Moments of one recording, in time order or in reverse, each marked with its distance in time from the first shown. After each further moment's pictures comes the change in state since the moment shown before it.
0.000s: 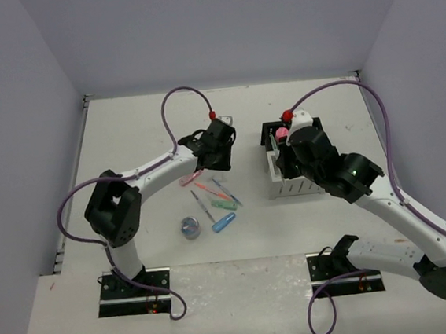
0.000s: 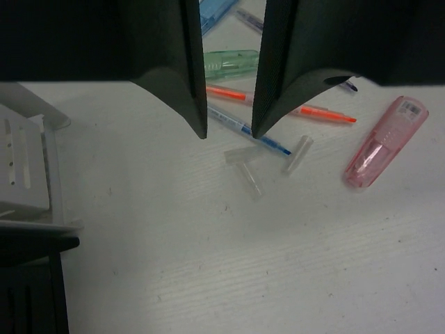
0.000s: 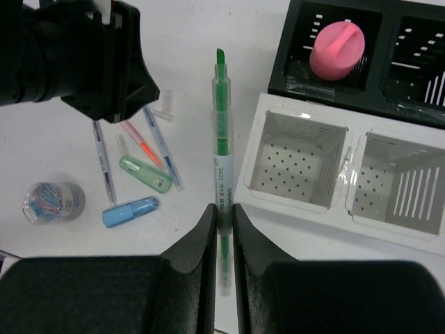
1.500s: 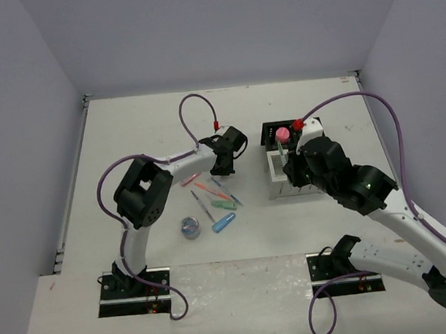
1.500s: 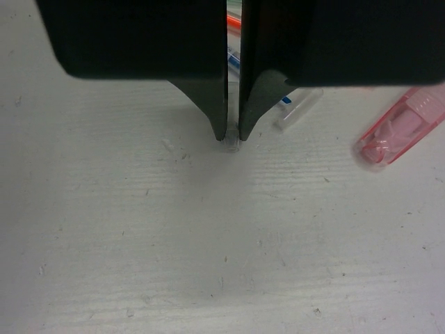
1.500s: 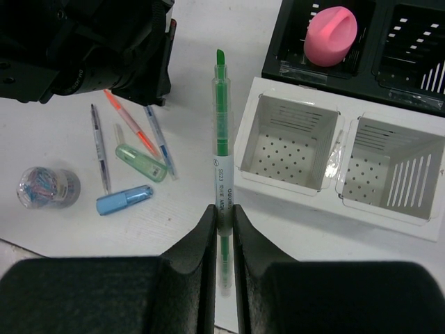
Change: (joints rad) left arm -0.019 0.283 0.115 -0.032 -0.167 -0.134; right arm 0.000 -0.137 -0.099 -0.008 -0.015 -0.028
